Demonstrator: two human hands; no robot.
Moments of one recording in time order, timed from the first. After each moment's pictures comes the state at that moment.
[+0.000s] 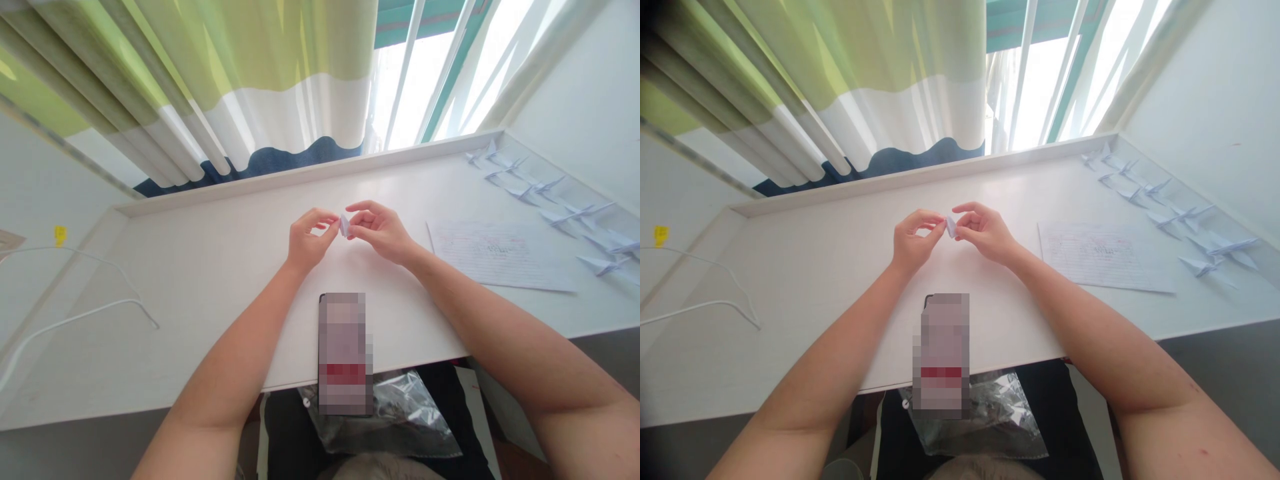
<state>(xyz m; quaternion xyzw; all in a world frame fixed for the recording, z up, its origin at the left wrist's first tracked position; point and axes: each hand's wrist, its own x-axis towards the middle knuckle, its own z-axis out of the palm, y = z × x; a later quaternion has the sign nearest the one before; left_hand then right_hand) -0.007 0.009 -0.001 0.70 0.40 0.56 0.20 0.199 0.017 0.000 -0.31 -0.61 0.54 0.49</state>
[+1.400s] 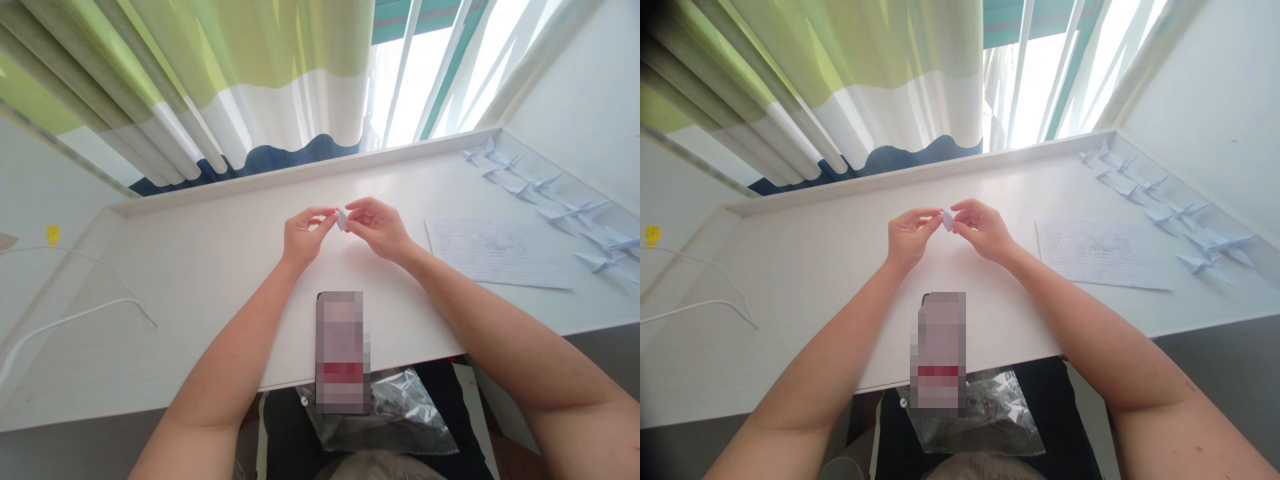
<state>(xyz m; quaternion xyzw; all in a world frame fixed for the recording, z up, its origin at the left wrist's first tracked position) -0.006 0.014 -0.001 0.62 0.42 0.58 0.32 0.195 0.019 -0.004 -0.32 -0.64 0.47 0.52</state>
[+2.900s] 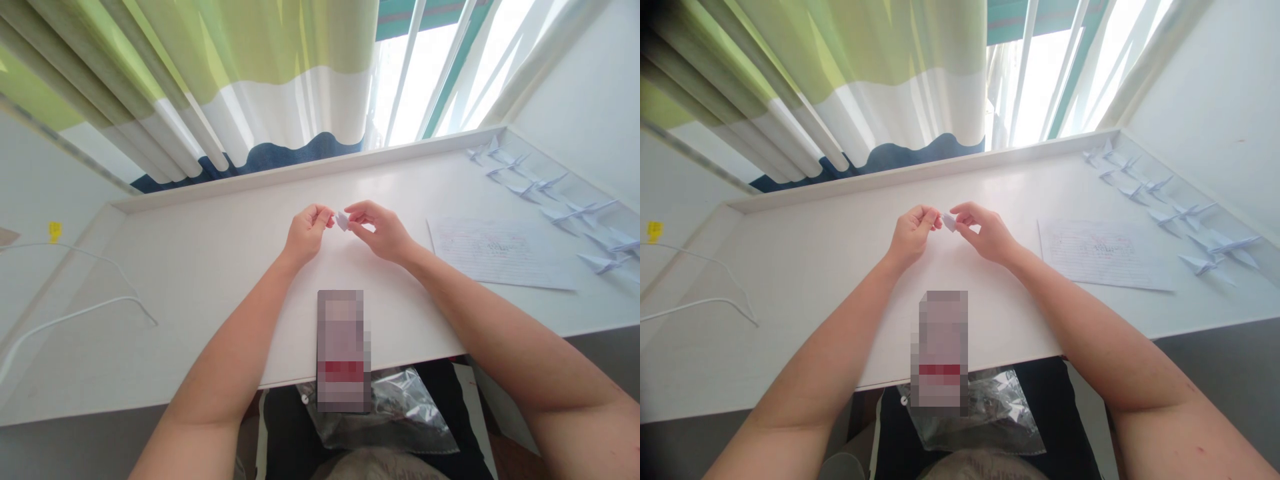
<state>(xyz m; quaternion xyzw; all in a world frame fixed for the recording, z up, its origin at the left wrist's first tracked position) -0.014 0.016 0.007 0.64 0.44 0.50 0.38 0.201 0.021 -0.011 -0.34 -0.74 0.32 0.48</state>
